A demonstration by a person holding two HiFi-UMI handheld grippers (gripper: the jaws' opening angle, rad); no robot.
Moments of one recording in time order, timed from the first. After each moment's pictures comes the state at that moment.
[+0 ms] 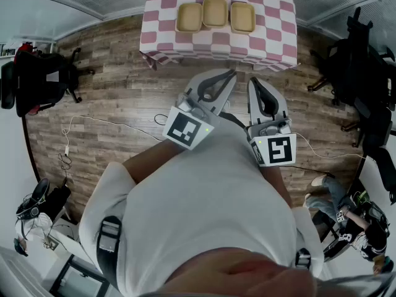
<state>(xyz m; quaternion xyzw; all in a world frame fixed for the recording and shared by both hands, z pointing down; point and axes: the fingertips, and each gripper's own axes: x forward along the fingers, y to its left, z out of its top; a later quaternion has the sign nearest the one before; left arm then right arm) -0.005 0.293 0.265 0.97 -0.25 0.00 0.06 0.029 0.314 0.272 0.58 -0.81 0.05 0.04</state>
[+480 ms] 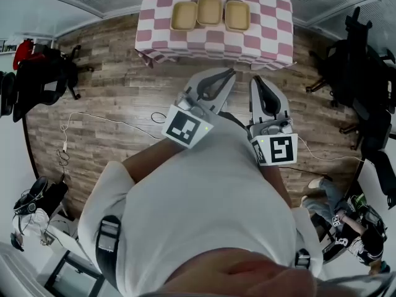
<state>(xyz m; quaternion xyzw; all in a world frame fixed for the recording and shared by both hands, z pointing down) 0.027 0.307 0.267 0.96 -0.26 0.01 0.06 0.070 0.327 0.270 0.58 -0.81 0.05 0.02</state>
